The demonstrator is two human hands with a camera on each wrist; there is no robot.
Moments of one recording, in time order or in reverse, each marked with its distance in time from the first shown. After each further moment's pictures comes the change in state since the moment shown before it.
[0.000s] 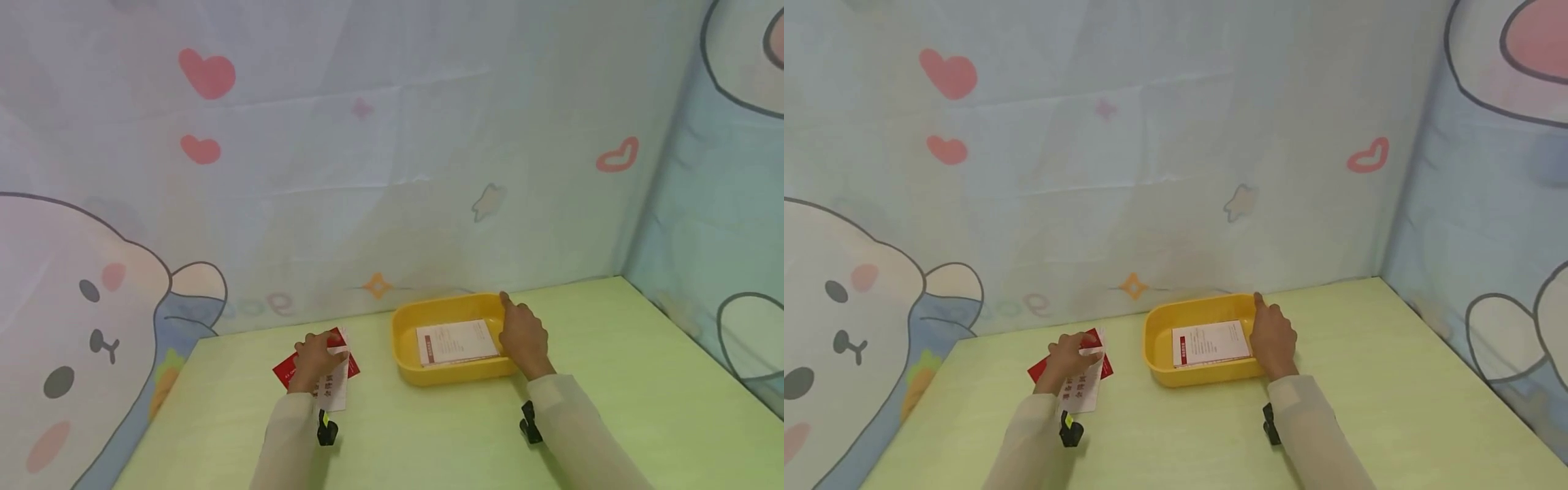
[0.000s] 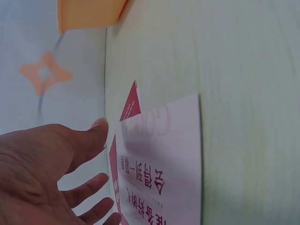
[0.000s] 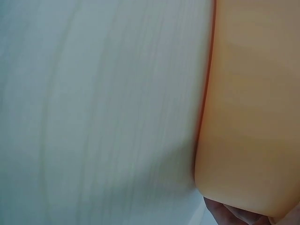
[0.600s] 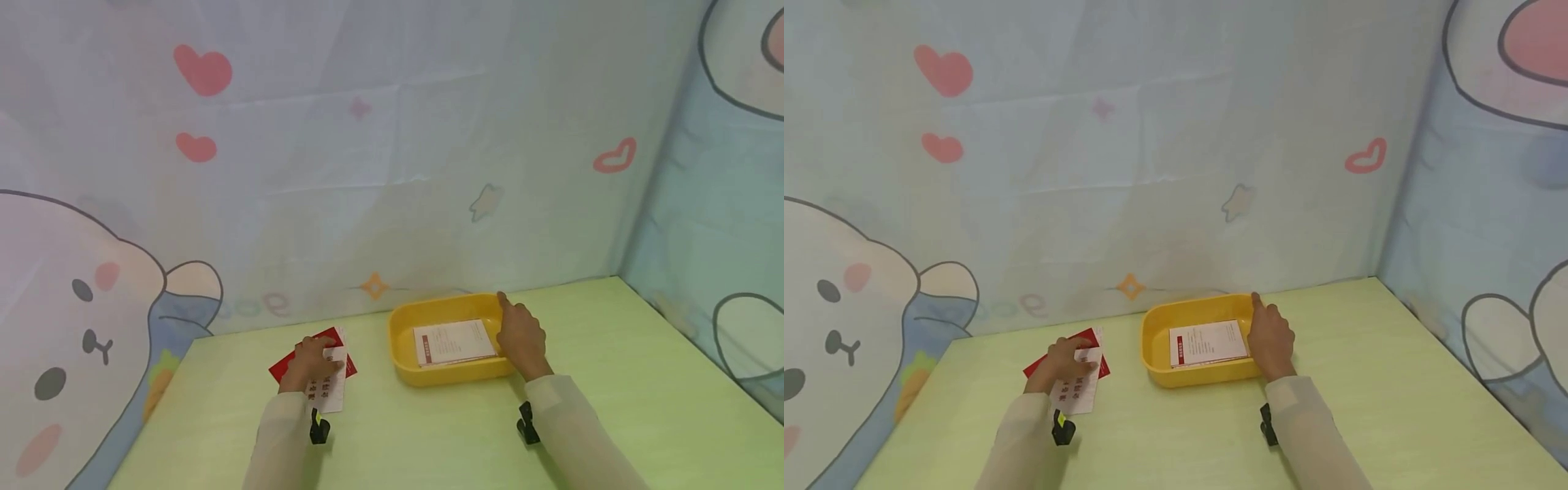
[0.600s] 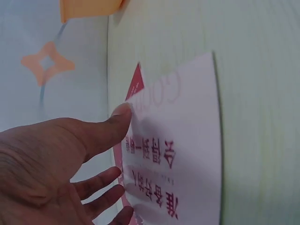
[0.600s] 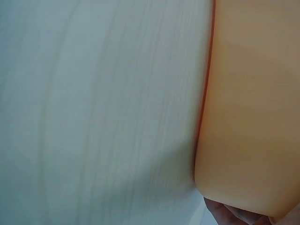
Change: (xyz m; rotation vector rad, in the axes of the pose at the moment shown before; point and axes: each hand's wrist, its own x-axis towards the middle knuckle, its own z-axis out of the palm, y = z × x) left_hand -0.005 0.000 -0.012 0.115 -0.164 -0.012; right_hand 0.000 0.001 0.001 -0.006 0.008 0.000
